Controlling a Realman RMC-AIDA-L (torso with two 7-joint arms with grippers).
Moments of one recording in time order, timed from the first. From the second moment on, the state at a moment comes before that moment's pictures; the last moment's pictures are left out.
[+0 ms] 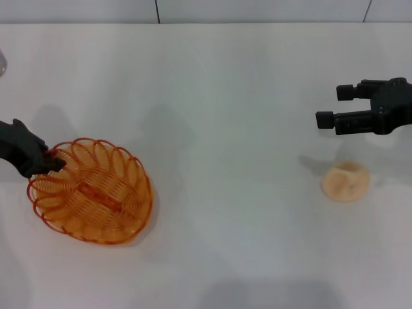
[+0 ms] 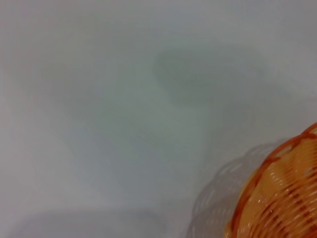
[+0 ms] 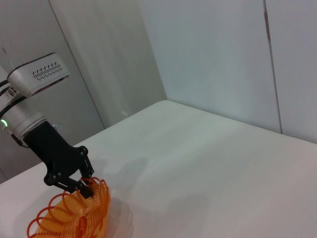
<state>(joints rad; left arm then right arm) -0.68 -1.95 0.76 0.84 2.69 1.52 -1.70 0.35 2.01 -1.10 -1.25 -1.83 -1.45 1.97</state>
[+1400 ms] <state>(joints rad) -0.72 -1.91 0.73 0.84 2.49 1.70 -1.75 0.36 2.01 -1.09 -1.24 -1.83 -1.45 1.97</state>
